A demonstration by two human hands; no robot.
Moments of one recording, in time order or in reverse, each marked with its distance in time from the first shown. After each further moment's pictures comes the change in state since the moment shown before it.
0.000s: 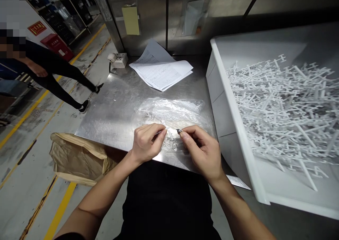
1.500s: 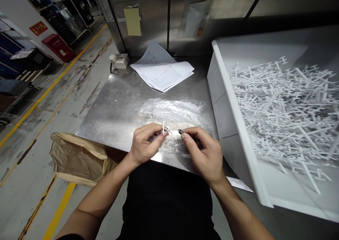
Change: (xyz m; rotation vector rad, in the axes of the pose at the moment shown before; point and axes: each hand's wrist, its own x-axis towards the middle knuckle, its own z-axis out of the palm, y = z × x) left_hand -0.001 -0.003 -0.004 -0.250 0.055 -0.046; right_hand -0.003 0.004 0.002 -0.080 0.054 -0.105
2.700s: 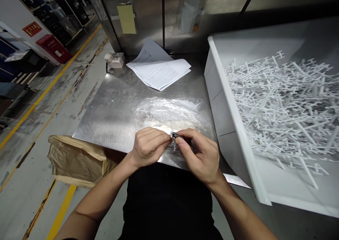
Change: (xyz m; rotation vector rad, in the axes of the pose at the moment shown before) left_hand 0.000 0.000 0.005 0.189 -0.146 0.296; right_hand -0.004 -0.003 0.001 0.000 -0.039 -0.164
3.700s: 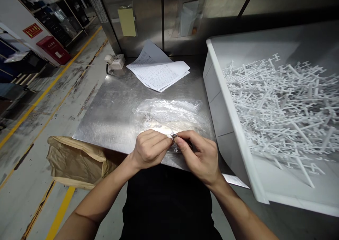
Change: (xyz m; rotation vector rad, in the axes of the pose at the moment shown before) left_hand -0.002 0.002 0.002 0.157 -0.041 0.110; right_hand 0.000 0.001 0.000 -0.040 -0.015 0.051
